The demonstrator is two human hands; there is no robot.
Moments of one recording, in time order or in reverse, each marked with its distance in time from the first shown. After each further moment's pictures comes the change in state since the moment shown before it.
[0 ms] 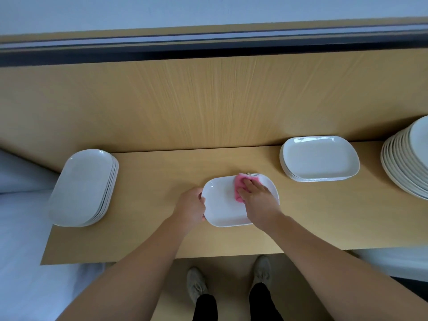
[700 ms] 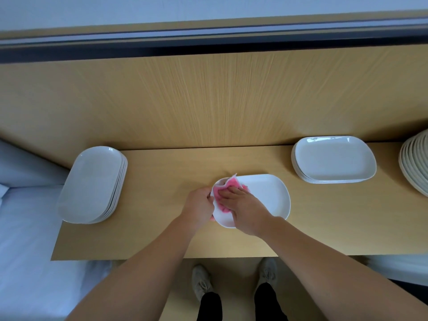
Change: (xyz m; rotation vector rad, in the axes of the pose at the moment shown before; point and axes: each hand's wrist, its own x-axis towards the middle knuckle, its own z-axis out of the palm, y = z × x) left_hand 0.000 0.001 -0.003 -0.010 -0.010 0.026; right_hand 0.017 -0.037 0.019 0.116 -0.042 -0.325
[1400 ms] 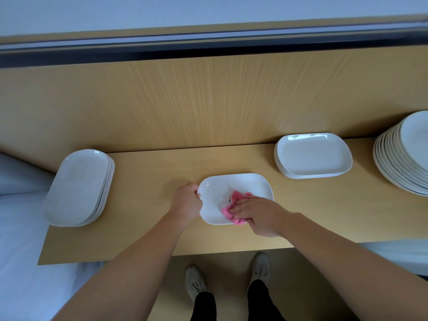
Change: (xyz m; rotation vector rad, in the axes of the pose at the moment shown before) left_hand -0.002 0.010 0.002 0.097 0.103 -0.067; right_hand -0.062 0.032 -0.036 0.096 -0.248 -0.010
